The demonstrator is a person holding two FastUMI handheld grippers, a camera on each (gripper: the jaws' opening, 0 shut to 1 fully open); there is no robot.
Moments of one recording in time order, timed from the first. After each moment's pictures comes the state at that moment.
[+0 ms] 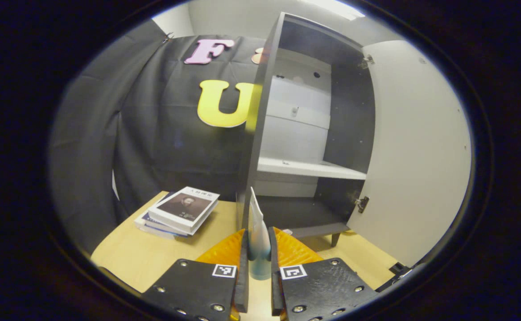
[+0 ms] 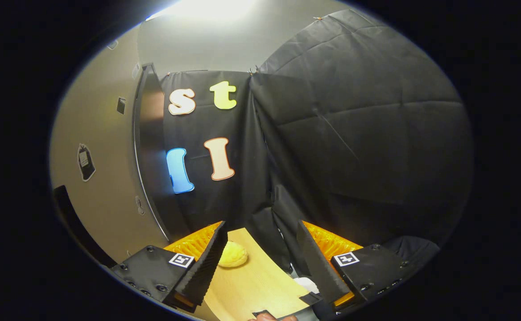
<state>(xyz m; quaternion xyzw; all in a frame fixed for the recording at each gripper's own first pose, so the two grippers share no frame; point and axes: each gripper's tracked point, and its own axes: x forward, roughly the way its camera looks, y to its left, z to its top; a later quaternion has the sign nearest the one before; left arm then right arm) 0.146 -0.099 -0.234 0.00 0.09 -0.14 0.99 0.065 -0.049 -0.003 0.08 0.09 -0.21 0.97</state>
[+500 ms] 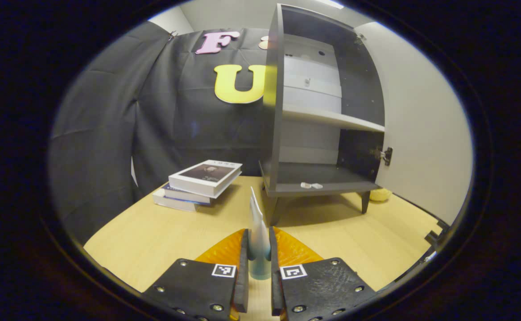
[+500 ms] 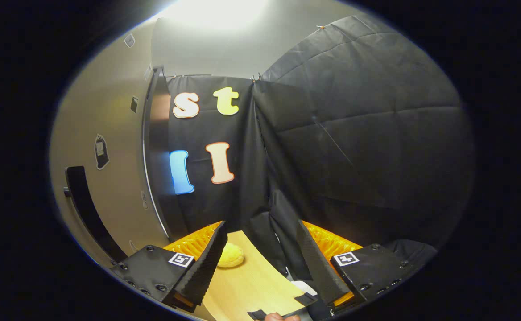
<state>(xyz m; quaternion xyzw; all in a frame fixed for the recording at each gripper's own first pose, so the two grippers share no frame) 0.116 -0.056 -0.362 0.05 0.12 -0.10 0.99 0.065 -0.045 0.007 0.07 0.03 -0.20 0.98</state>
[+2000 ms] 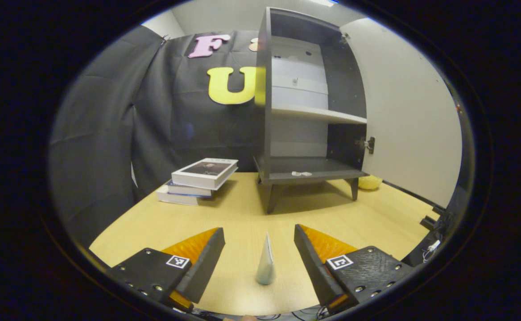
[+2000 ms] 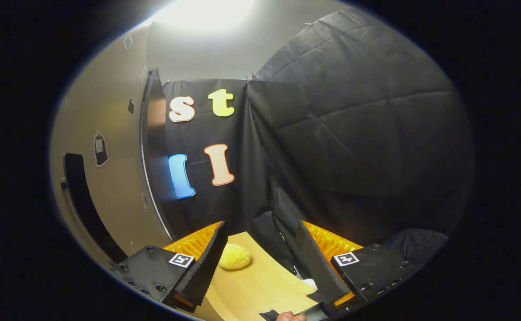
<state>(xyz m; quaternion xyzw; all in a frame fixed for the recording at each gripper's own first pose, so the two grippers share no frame) 0.065 -0.038 -0.330 0.07 0.10 -0.10 0.99 0.068 -0.040 -0.010 0.08 0.04 -0.21 0.97</state>
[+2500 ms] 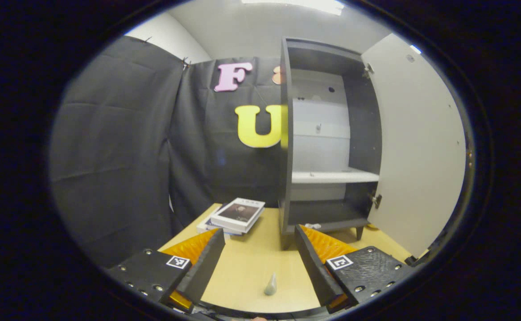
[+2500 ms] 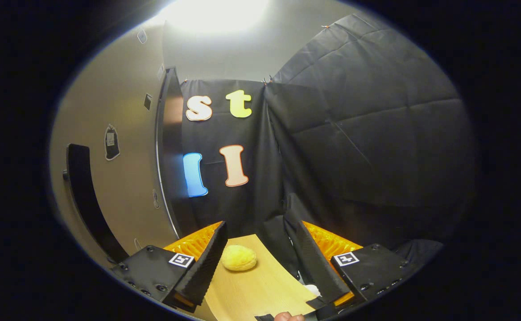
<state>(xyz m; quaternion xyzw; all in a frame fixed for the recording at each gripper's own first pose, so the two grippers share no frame) 0.011 -0.046 -0.124 0.05 0.03 -0.01 1.00 0.079 -0.037 -0.004 0.05 0.03 -0.16 0.98</state>
